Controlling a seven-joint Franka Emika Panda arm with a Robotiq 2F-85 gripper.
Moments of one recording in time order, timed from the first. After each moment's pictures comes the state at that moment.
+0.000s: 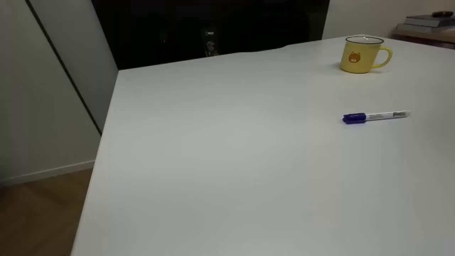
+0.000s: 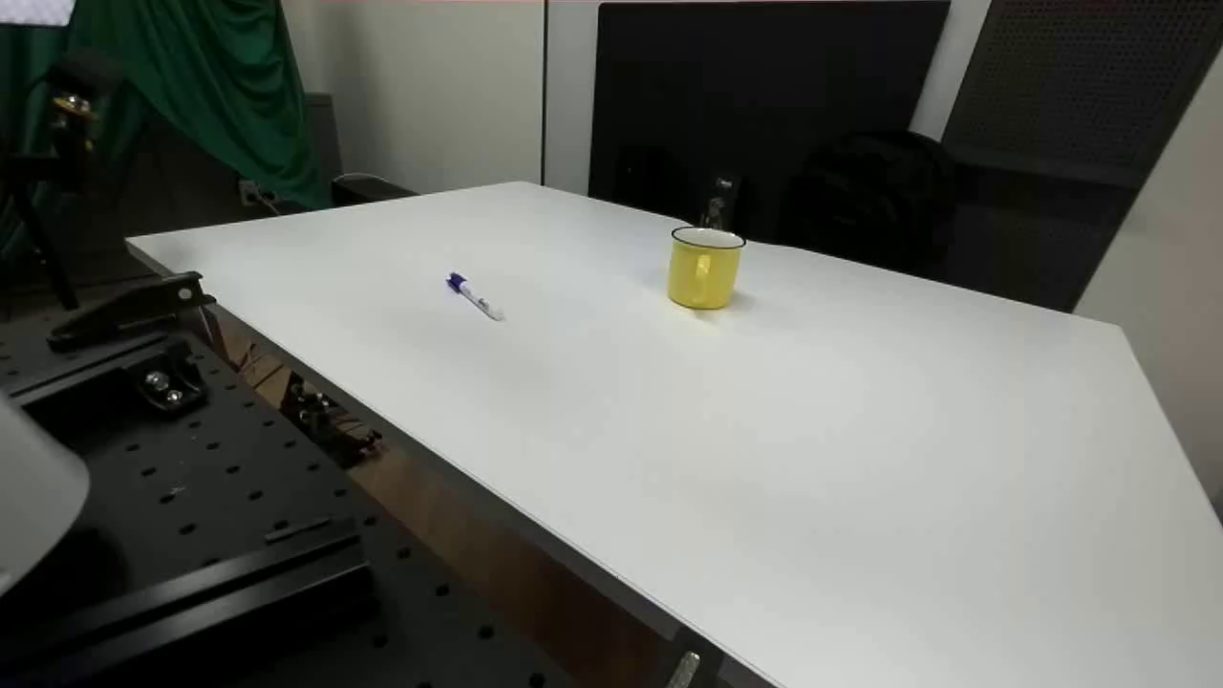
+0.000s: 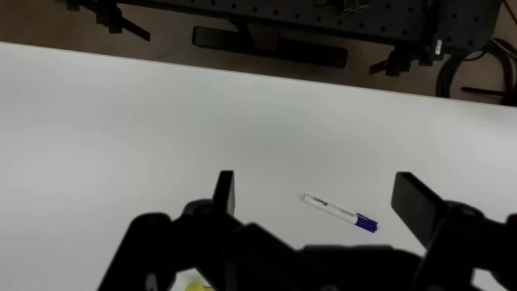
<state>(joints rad) 0.09 -0.55 0.15 -2.61 0.03 1.90 0.06</state>
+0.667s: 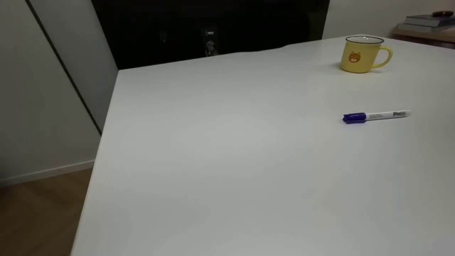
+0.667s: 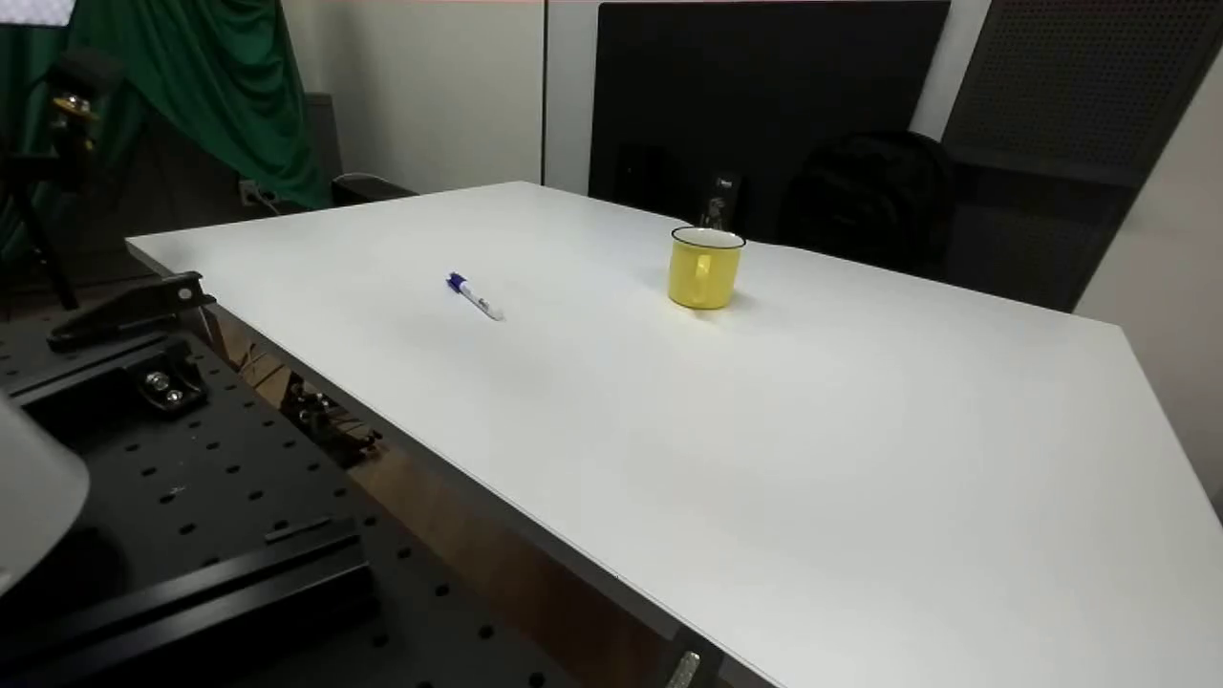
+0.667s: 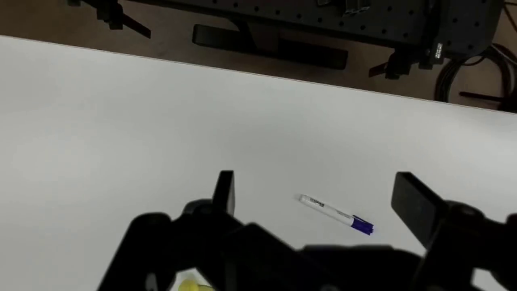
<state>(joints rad) 0.09 -0.55 0.15 -2.61 0.02 1.91 0.03</state>
